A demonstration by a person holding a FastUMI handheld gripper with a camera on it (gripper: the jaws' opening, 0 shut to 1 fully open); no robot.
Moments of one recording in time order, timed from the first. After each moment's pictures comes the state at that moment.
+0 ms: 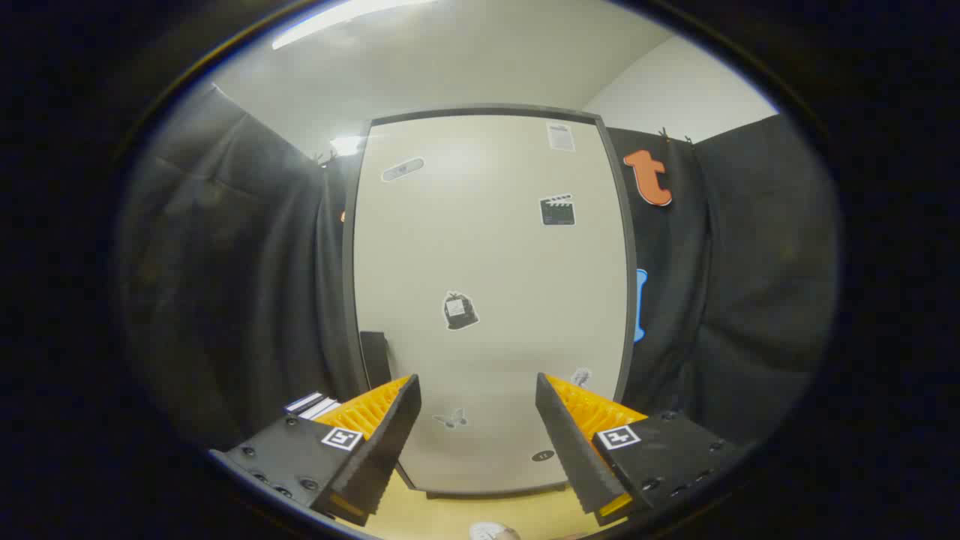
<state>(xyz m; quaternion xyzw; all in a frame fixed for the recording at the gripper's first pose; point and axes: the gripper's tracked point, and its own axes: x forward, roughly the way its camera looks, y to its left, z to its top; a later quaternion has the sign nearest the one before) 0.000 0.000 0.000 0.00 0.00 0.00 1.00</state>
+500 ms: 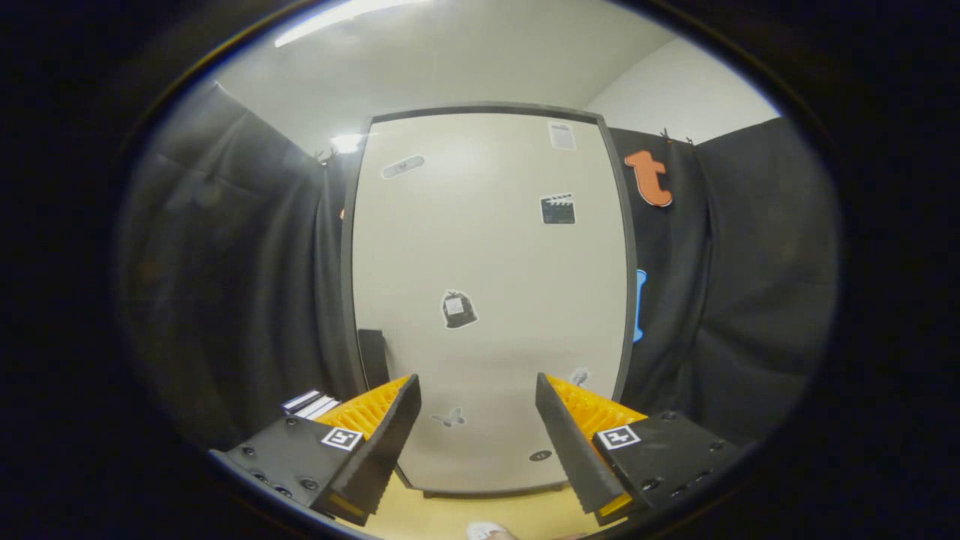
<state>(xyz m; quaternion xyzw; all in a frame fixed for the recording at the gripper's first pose) 0.001 -0.001 0.000 0.00 0.00 0.00 1.00</state>
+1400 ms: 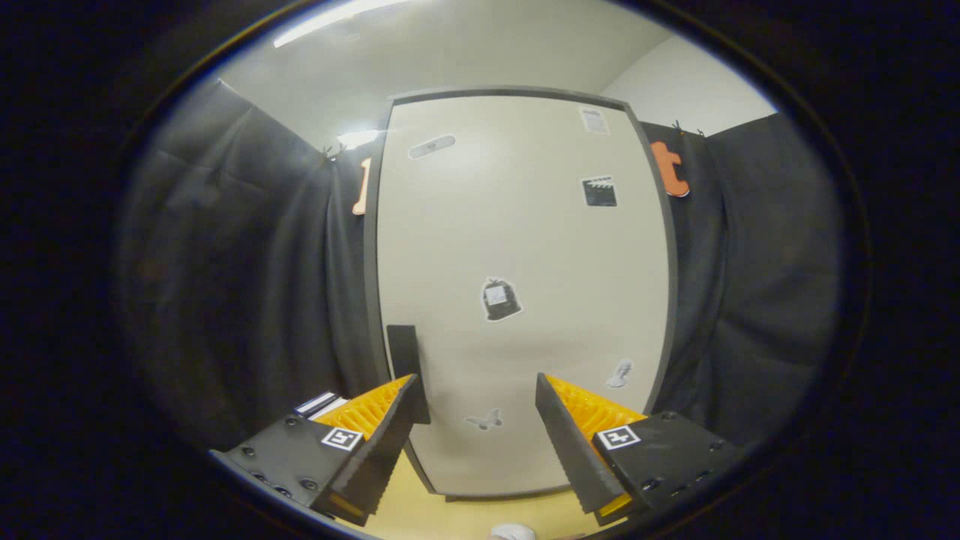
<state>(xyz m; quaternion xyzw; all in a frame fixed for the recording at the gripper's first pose) 0.035 0.062 -0.028 0.01 0.02 0.03 1.00</state>
